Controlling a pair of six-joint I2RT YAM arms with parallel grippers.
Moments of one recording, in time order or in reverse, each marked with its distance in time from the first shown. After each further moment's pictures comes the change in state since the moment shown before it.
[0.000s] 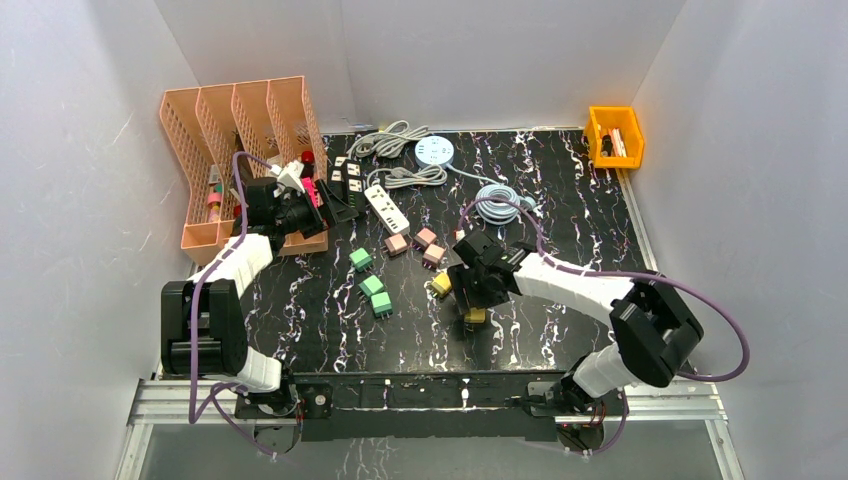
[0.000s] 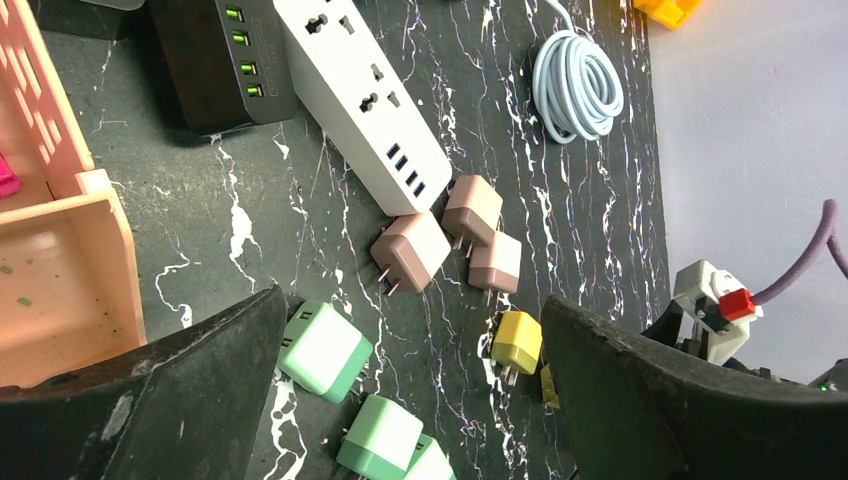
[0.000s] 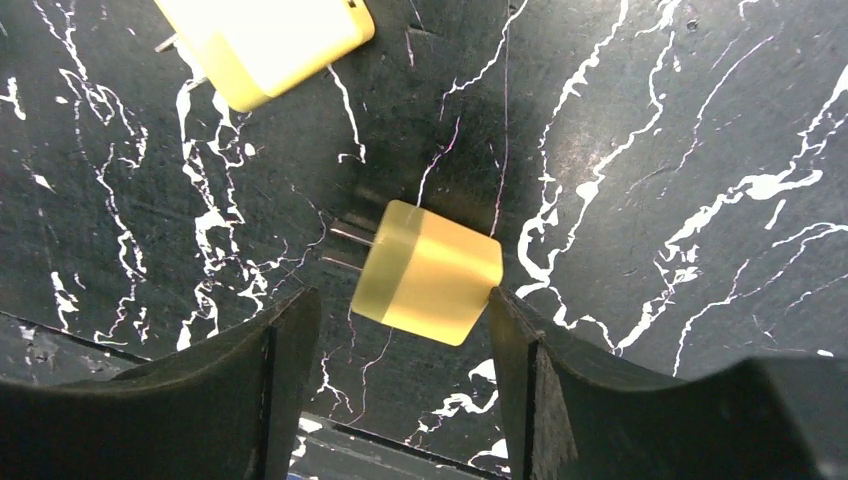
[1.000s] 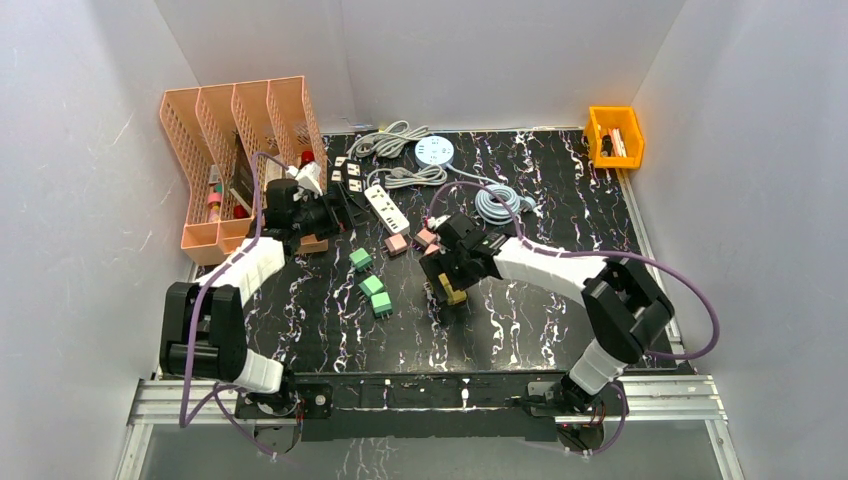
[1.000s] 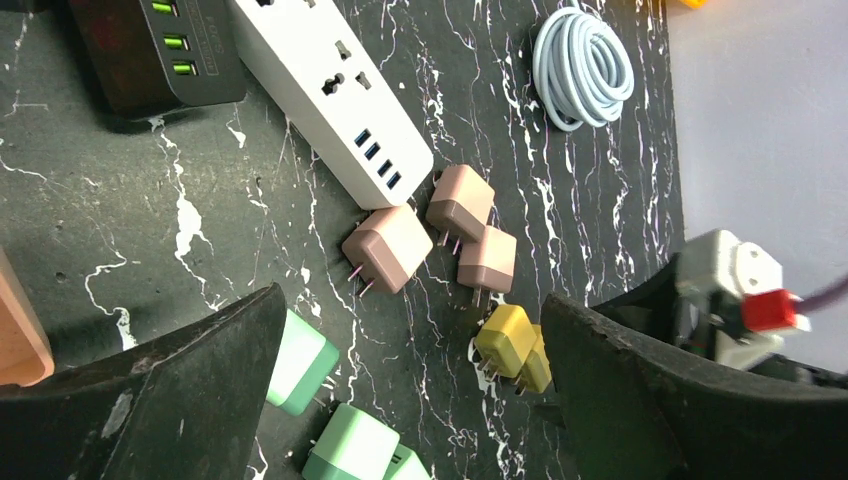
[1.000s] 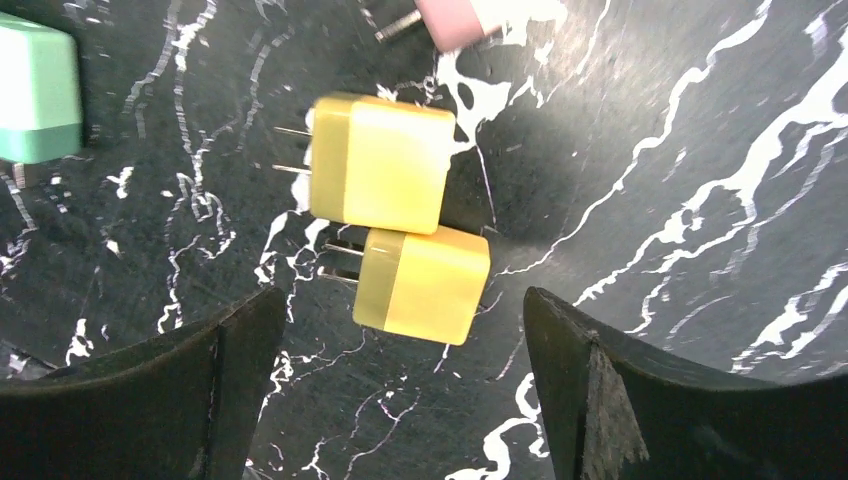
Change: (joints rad) left arm -0.114 -0.006 -0.019 0.032 -0.104 -0.045; right arm 0.000 0.182 0.139 0.116 -0.042 -0.214
